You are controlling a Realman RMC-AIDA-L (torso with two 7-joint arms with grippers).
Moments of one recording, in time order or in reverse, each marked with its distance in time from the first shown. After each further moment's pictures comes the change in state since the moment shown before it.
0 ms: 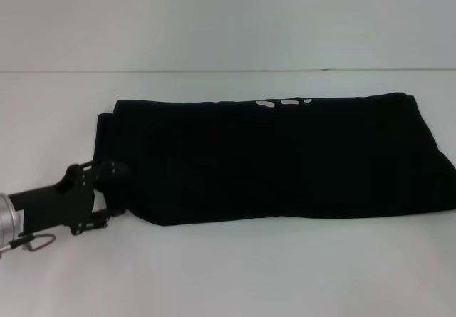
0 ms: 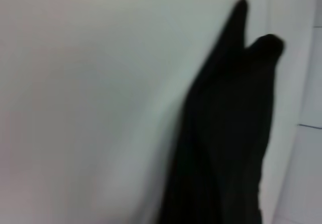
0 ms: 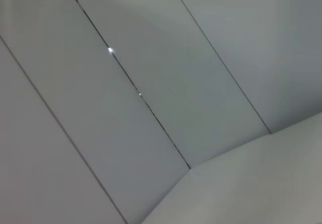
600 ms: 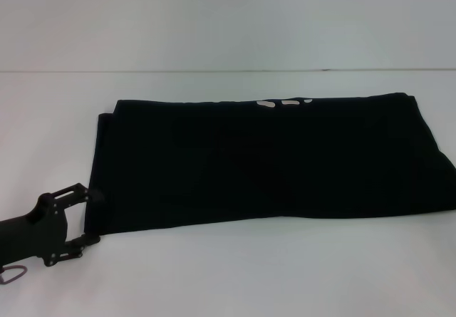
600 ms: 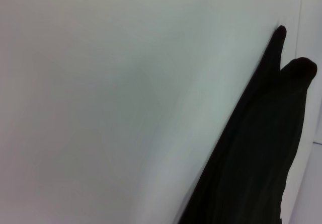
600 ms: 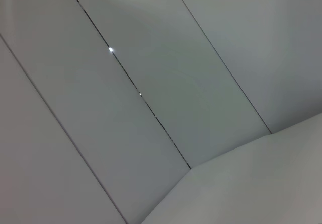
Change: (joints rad) left arm 0.094 0.000 -0.022 0.052 0.022 0.058 -0.021; right arm 0.001 0.000 0.000 -0.001 0.000 0.000 -0.002
